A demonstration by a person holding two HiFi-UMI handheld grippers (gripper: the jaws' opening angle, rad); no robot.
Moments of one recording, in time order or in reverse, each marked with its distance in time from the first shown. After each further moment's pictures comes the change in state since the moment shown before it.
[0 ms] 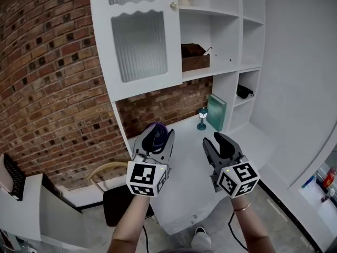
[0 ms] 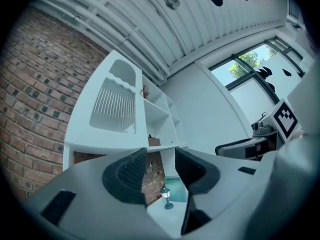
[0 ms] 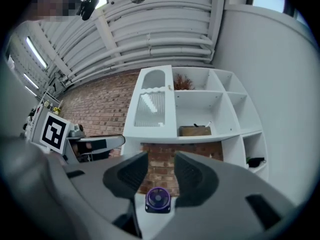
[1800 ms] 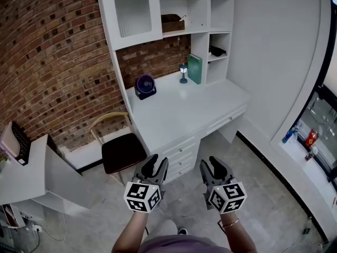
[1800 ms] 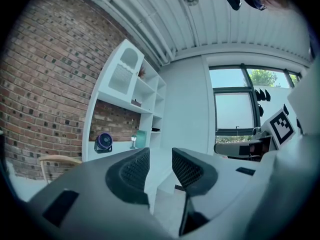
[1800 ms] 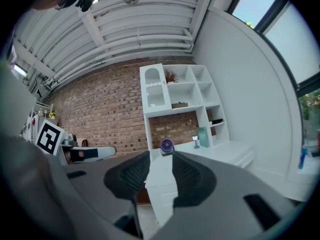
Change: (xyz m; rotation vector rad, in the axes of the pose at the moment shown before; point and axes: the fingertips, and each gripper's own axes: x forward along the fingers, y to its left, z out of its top) left arm -0.359 -0.238 -0.046 -0.319 0.322 -0.063; right arm -0.396 0.162 -0.074 0.176 0.257 -0.157
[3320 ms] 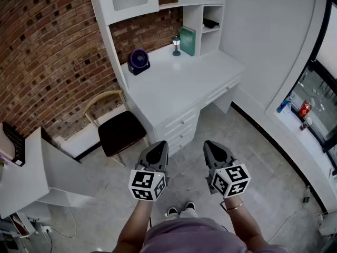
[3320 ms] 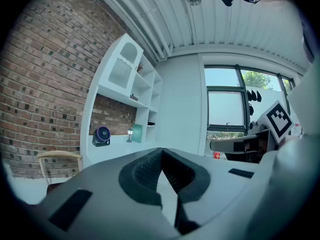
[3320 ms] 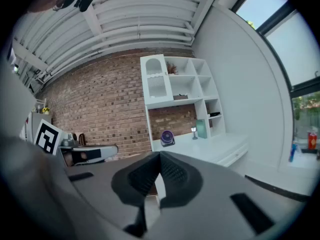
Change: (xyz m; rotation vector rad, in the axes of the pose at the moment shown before) left arm -0.042 0.029 -0.017 0.001 0.059 -0.093; right arm 0.001 0.065 -0.026 0.004 0.087 -0.074
